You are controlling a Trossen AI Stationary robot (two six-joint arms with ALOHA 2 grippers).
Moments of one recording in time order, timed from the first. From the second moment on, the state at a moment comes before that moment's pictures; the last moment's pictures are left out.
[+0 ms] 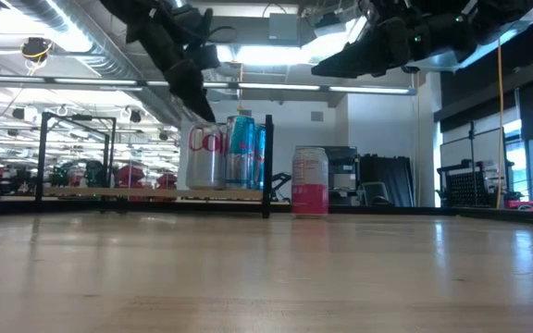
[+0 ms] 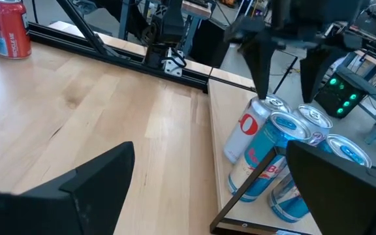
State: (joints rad) left arm 0.65 1.46 1.21 -0.64 0.18 0.46; right arm -0.19 1.20 0.66 0.32 -0.14 -0.36
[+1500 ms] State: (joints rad) left arm 0.08 1.09 0.60 0.17 0.06 0.05; right arm -0.49 1.48 0.66 0.40 -0.26 -0.29
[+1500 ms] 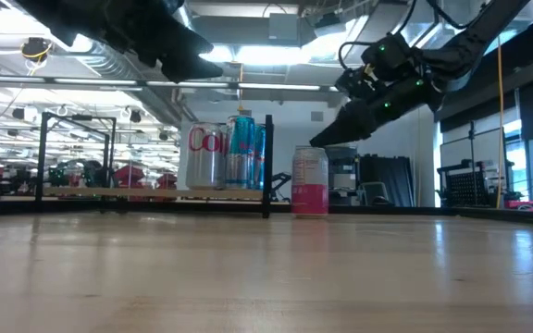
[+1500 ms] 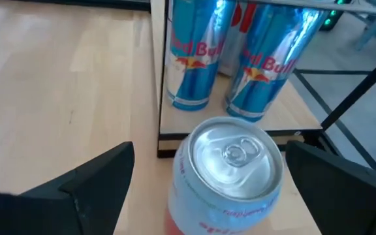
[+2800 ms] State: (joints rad) left arm 0.06 1.20 0.60 0.25 0.06 0.03; right arm -0.48 1.65 0.66 0.57 -0.24 -0.27
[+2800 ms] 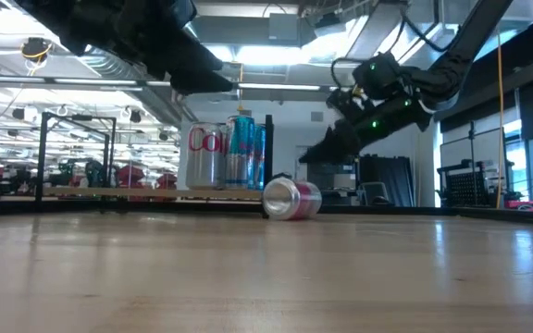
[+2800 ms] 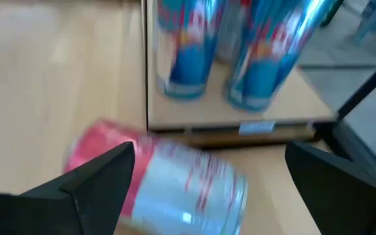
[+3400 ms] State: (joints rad) left arm -0.11 1.37 0.60 0.29 -0.06 -0.16; right arm -0.43 1.70 0.67 0.60 -0.31 -0.32
